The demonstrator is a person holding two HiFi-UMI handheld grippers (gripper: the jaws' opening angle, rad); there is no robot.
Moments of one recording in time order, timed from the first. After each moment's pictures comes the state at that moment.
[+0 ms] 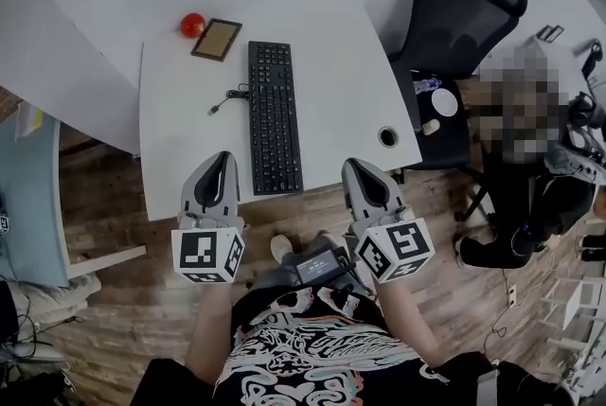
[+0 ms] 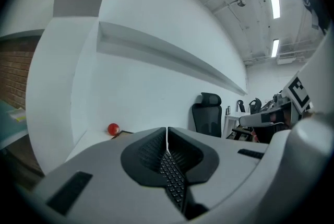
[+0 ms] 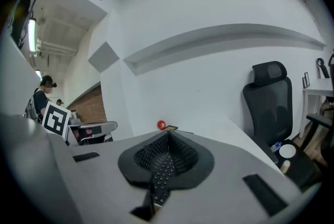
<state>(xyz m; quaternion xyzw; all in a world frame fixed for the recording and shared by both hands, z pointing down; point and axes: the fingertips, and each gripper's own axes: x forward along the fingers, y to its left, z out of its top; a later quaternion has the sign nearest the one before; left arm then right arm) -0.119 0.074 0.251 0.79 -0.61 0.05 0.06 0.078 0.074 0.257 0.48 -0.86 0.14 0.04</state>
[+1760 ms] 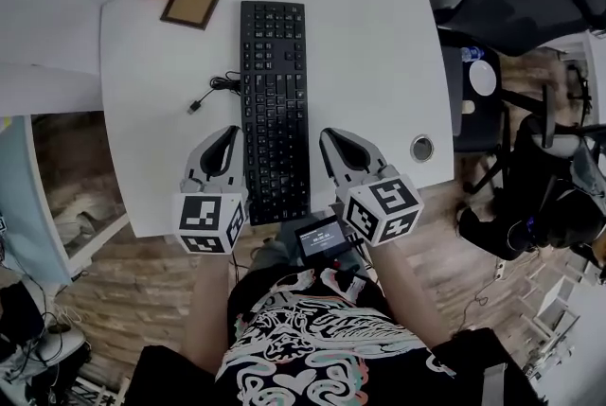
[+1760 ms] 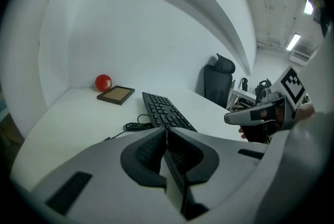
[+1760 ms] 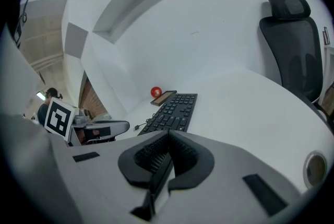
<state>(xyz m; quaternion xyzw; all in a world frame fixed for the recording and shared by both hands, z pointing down) -0.127 -0.085 0.424 0.77 -0.56 0.18 0.22 0.016 -0.093 0.427 0.38 -0.86 0.31 0.14</state>
